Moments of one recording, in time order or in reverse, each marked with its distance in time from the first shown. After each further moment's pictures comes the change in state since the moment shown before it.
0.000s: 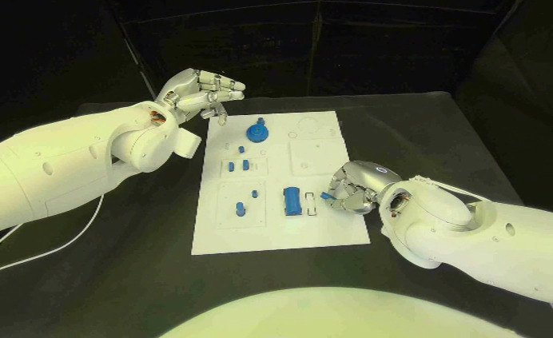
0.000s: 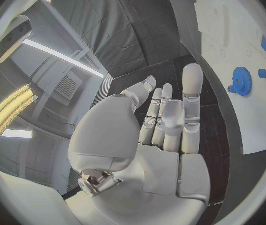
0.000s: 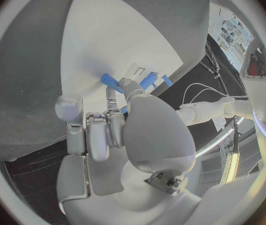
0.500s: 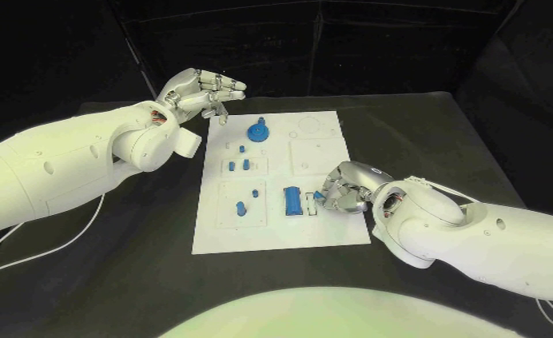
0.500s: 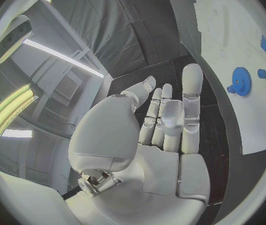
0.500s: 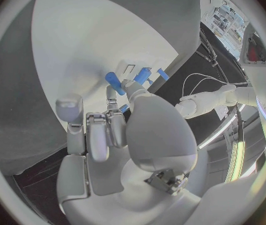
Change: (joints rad) left arm 0.000 0.000 0.000 0.001 0.000 0.000 0.000; left_hand 0.000 0.000 0.000 0.000 0.000 0.000 0.000 0.000 0.000 0.000 0.000 0.000 0.001 0.000 0.000 0.000 0.000 0.000 0.000 0.000 0.000 0.000; right arm 0.000 0.042 0.000 -0.017 0.123 -0.036 0.008; right_hand -0.055 -0.026 0.053 0.036 0.000 0.004 0.004 0.008 0.003 0.000 0.000 0.004 0.000 0.000 -0.008 0.000 0.000 0.000 0.004 -0.004 0.003 0.003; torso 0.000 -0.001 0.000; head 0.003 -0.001
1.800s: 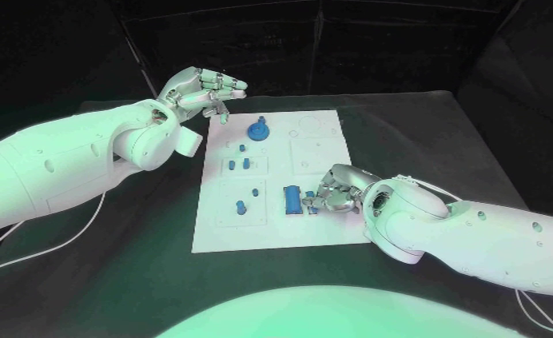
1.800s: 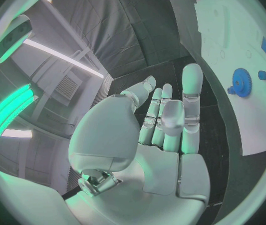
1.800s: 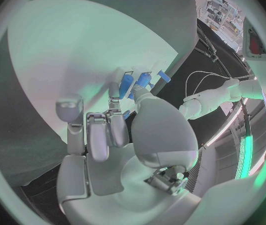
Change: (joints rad) left arm 0.000 -0.002 0.000 0.003 0.000 0.003 -0.001; left_hand 0.000 0.000 0.000 0.000 0.000 -0.004 -0.004 0.005 0.000 -0.007 0.000 0.011 0.001 0.000 0.000 0.000 -0.003 0.000 0.000 0.000 -0.004 0.000; right arm 0.000 0.058 0.000 -0.044 0.074 0.029 -0.021; right_hand -0.170 -0.028 -0.130 0.139 -0.249 0.049 -0.024 0.023 0.044 -0.004 -0.003 0.000 0.000 -0.004 -0.003 0.000 0.000 0.000 0.003 -0.003 0.000 -0.006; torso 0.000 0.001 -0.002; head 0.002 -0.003
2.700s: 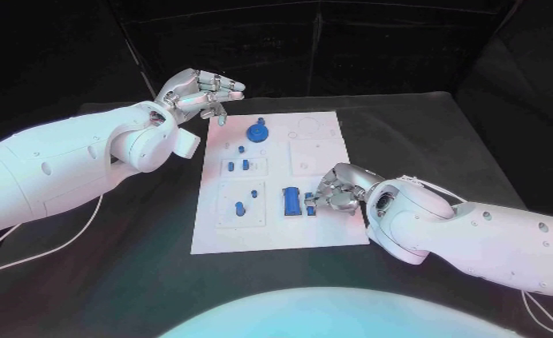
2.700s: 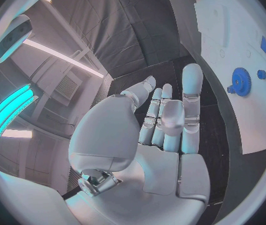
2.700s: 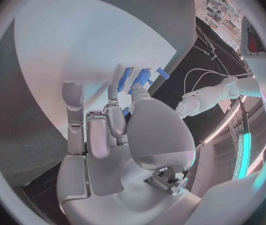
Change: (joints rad) left arm 0.000 -0.005 0.000 0.001 0.000 0.000 -0.001; left_hand 0.000 0.000 0.000 0.000 0.000 0.000 0.000 0.000 0.000 0.000 0.000 0.000 0.000 0.000 0.000 0.000 0.000 0.000 0.000 0.000 0.000 0.000; right arm 0.000 -0.026 0.000 0.006 0.020 -0.026 0.046; right_hand 0.087 0.043 -0.132 -0.021 -0.014 -0.082 0.031 -0.036 0.002 -0.045 0.018 -0.165 0.000 0.002 0.010 -0.079 0.001 0.002 -0.103 0.012 -0.126 -0.205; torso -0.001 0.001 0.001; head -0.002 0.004
